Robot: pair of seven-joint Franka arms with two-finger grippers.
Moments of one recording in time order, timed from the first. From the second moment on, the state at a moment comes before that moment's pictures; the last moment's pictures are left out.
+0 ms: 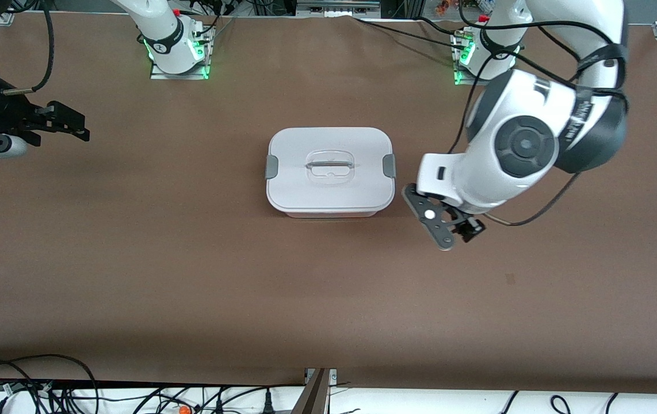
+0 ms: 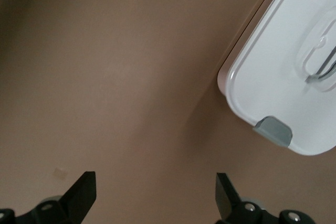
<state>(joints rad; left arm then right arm) -0.36 0.59 0.00 -1.07 -0.04 1.54 0.60 0.18 0.06 -0.13 -1.53 0.06 1.50 -0.04</state>
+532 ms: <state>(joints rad) -0.14 0.55 0.01 -1.04 -0.04 1.53 0.60 0.18 0.06 -0.13 -1.53 0.06 1.50 -0.04</state>
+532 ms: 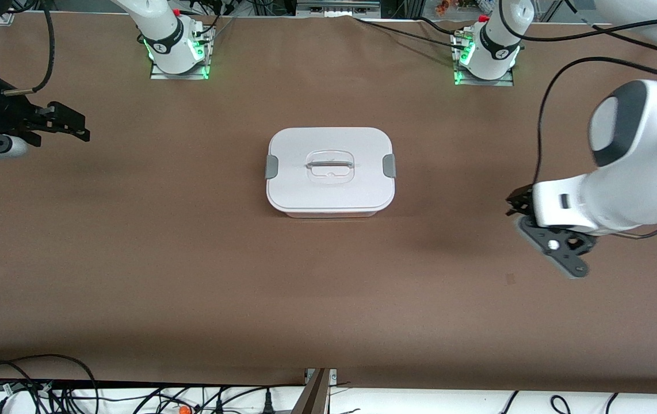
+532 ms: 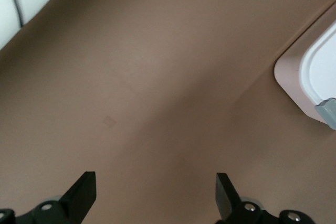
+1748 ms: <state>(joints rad) 0.04 0.11 0.02 -1.47 -0.03 1.50 0.01 0.18 0.06 -0.13 -1.53 0.06 1.51 -0.05</state>
